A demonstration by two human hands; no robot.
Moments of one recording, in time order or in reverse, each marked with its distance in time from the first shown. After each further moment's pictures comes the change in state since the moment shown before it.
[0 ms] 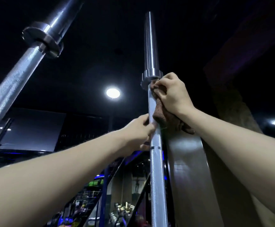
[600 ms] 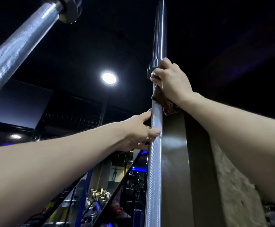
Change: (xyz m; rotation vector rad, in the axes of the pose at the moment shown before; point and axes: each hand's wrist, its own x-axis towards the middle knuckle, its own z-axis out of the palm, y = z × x) left_hand -0.017 -0.028 -0.014 -0.152 -0.064 -0.030; right_hand 0.019 -0.022 0.025 -0.477 -0.165 -0.225
